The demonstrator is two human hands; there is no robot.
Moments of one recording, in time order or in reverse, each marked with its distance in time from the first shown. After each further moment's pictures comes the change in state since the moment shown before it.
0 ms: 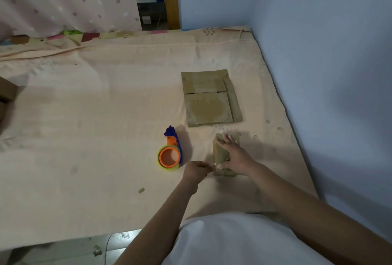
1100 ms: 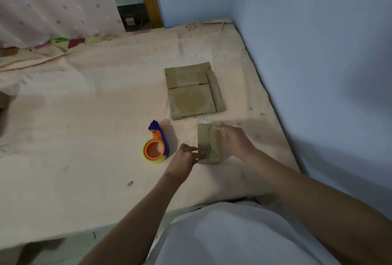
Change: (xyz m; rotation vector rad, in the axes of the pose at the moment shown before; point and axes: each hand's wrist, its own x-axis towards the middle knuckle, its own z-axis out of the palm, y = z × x) left_hand -0.006 -0.004 0.005 1.108 0.065 0.988; right_hand -0.040 0.027 -0.034 0.195 0.292 -0.063
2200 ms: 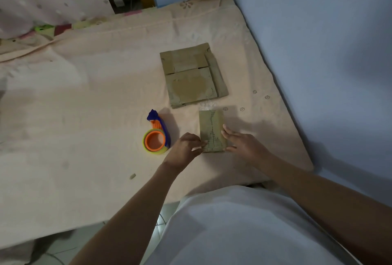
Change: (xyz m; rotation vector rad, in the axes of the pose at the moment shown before) left_hand 0.002 -0.017 0.004 -0.206 -0.002 0.061; right_hand -0.038 0.046 0.027 -0.231 -0.140 -0.133
